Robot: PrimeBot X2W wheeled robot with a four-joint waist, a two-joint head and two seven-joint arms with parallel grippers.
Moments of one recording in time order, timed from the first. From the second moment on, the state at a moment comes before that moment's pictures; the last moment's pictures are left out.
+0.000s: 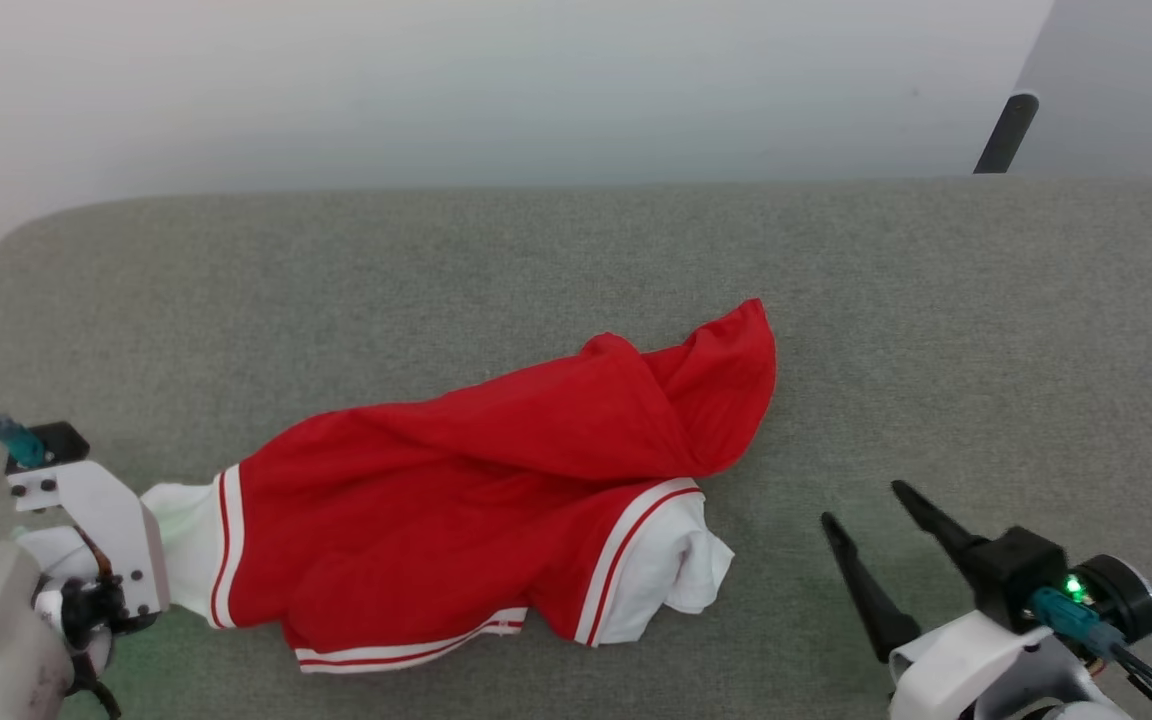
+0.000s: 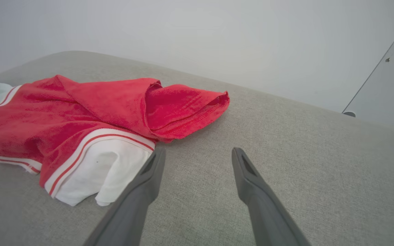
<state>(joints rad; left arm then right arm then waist) -0.74 0.59 -0.74 1.08 -1.06 -0.01 0.47 -0.10 -0.24 0.27 0.06 0.18 0.13 0.00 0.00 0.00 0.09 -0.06</state>
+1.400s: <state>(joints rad) -0.89 0.45 -0.78 1.21 -1.05 -0.11 0.38 -0.33 -0.25 0.58 0.34 0.26 0.13 0.30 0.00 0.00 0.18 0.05</state>
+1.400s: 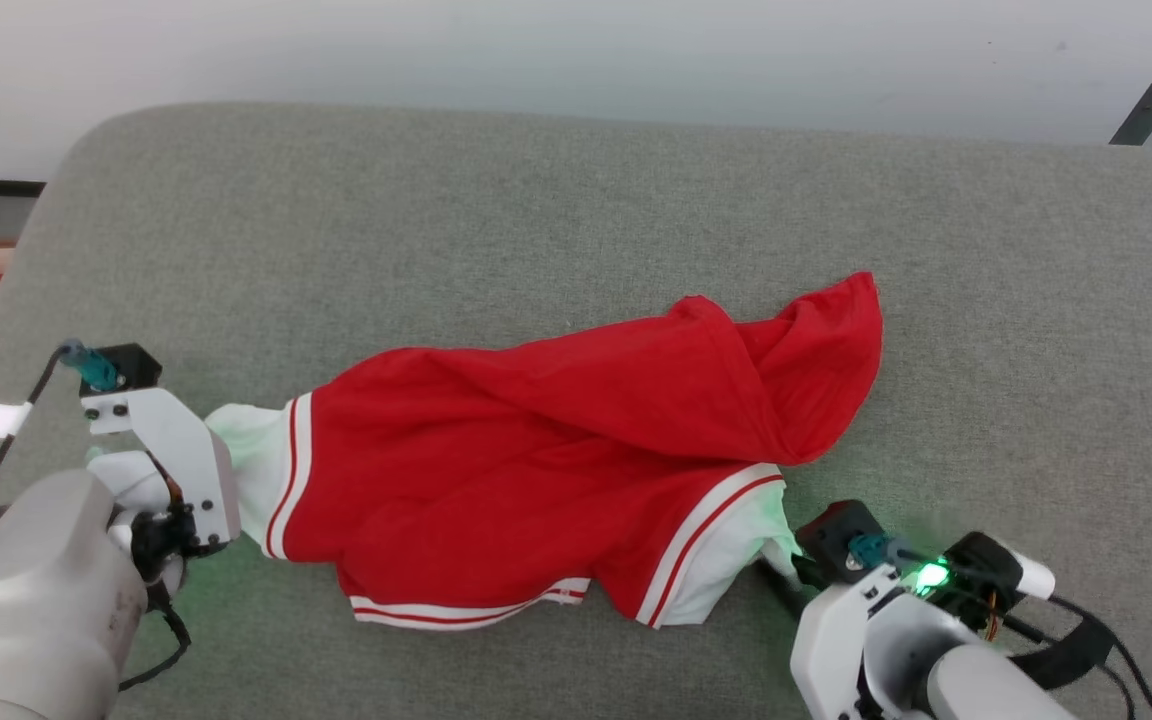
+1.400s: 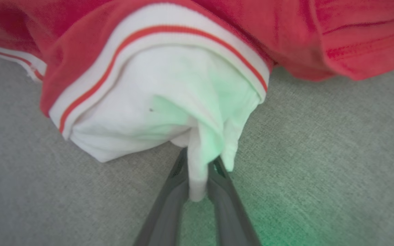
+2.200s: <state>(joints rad) -1.04 0.47 -0.85 1.18 -1.00 -0.13 0.43 -0.51 -0.36 0.52 0.23 0.43 0.13 0.45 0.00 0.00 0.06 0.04</state>
